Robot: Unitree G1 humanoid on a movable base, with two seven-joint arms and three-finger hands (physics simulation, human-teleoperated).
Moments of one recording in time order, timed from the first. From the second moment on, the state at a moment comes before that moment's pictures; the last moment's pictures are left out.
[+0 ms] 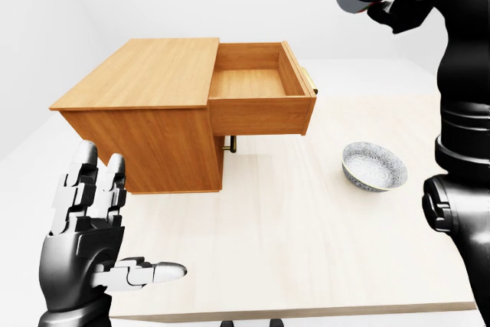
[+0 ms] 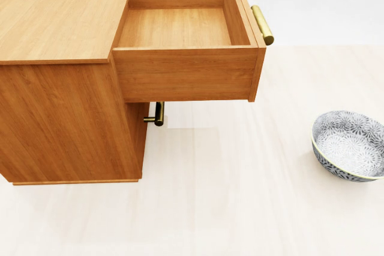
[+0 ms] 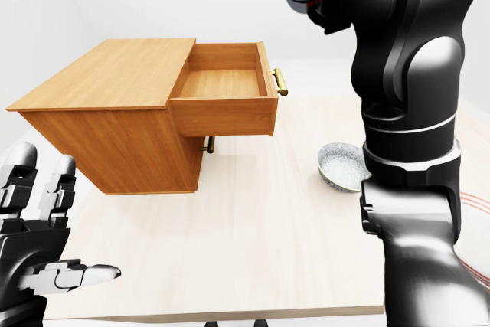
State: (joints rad) left arm 0.40 -0.16 0.39 -0.87 -0.26 0.09 -0.43; right arm -1.27 -0.66 0.13 -0.01 -1.00 0.09 0.70
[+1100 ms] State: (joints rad) left arm 0.40 -0.15 0.38 -0.87 -0.26 0.09 -0.42; right arm -1.71 -0.46 -0.04 1.04 -0.80 0.09 0.70
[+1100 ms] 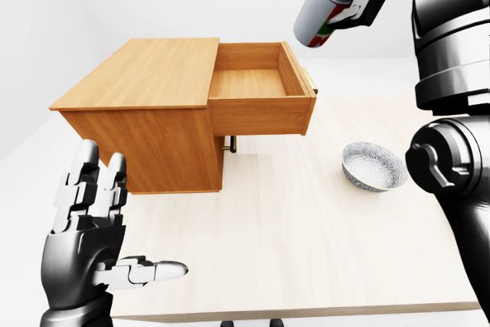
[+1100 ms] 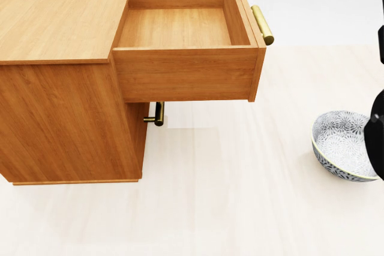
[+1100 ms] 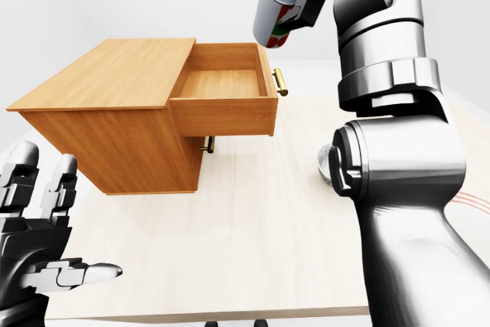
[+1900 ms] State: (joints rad) left arm 0.40 -0.15 0.38 -0.85 -0.25 0.09 -0.43; right arm -1.69 -0.48 -0.04 1.18 -0.63 0.09 0.70
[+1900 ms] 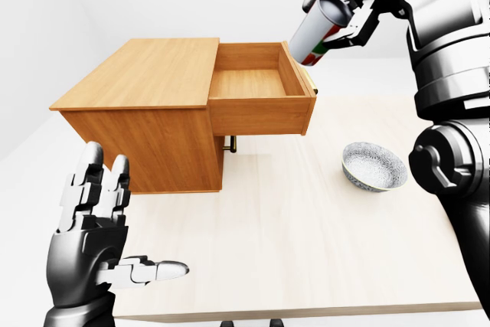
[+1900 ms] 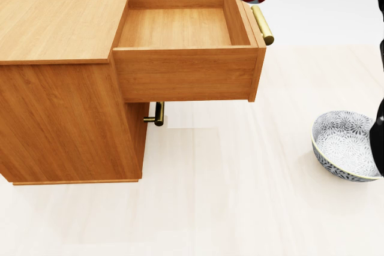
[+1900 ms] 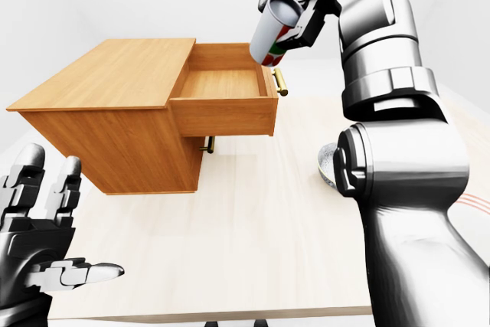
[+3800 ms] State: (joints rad) left arm 0.40 -0.16 0.40 -0.87 -0.27 0.09 -0.44; right arm -1.65 -0.37 -0.03 1.25 -0.58 0.09 0.70
